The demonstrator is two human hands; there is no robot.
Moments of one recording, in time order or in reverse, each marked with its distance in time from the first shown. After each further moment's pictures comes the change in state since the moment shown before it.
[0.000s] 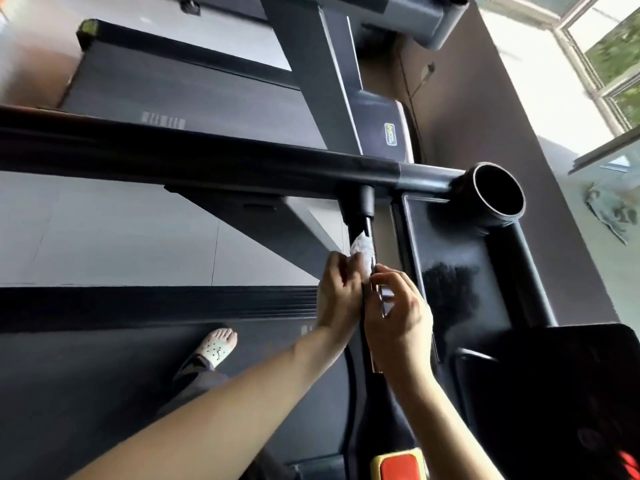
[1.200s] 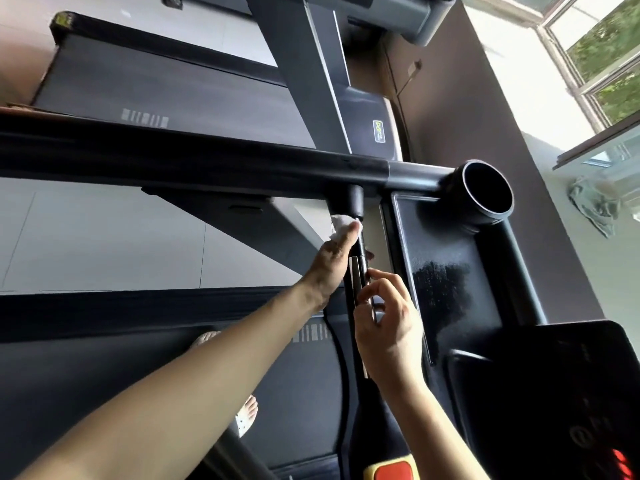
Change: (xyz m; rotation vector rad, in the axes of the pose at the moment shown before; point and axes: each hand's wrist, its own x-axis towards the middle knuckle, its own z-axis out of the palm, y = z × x) left_hand 0.049 0.026 -0.006 -0.163 -0.471 -0.191; right_hand -0.006 0.006 0.001 0.040 -0.064 0.039
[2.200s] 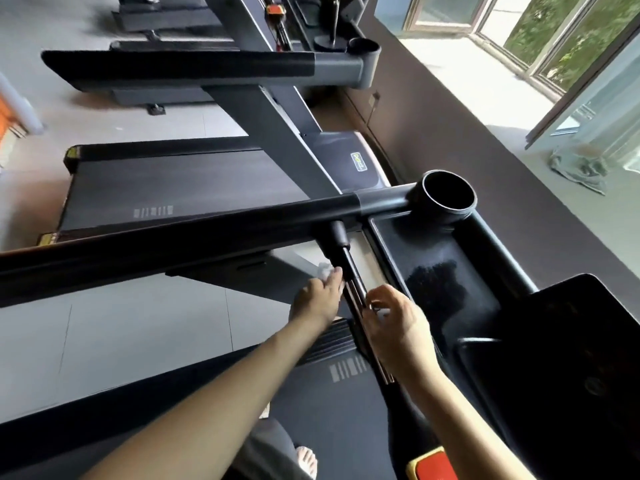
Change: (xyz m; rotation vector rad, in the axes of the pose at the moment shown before) left_hand -0.036 0.040 -0.014 0.890 0.172 -0.183; right_hand 0.006 -0.009 -0.009 0.010 0.031 0.084
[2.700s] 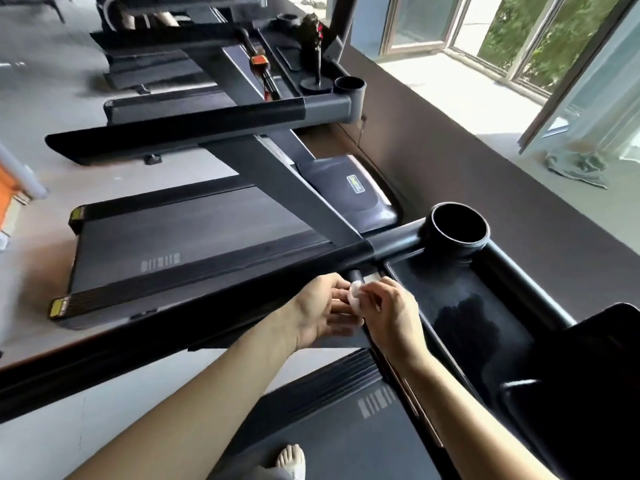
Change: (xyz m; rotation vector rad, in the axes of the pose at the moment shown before) left_hand 0.038 0.060 -0.097 -0.494 -0.574 -0.142; right_hand 0.096 -0.039 0.040 0.075 0.154 -0.030
